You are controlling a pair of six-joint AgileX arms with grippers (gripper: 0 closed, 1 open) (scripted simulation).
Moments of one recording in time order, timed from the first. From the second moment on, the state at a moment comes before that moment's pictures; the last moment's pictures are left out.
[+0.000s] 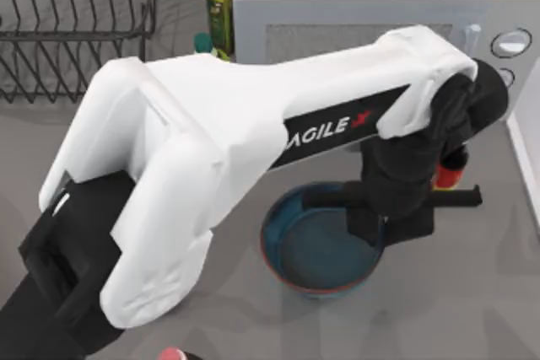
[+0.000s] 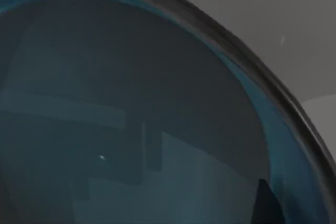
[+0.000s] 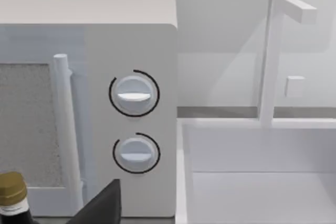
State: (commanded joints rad) left arm -0.96 2.44 2.10 -1.23 0.01 -0.93; right arm 0.00 0.00 0.00 0.00 0.00 0.00
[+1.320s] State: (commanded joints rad) left arm -0.72 2.12 2.15 -1.33 0.05 -0.74; right arm 0.00 0.00 0.00 0.00 0.00 0.00
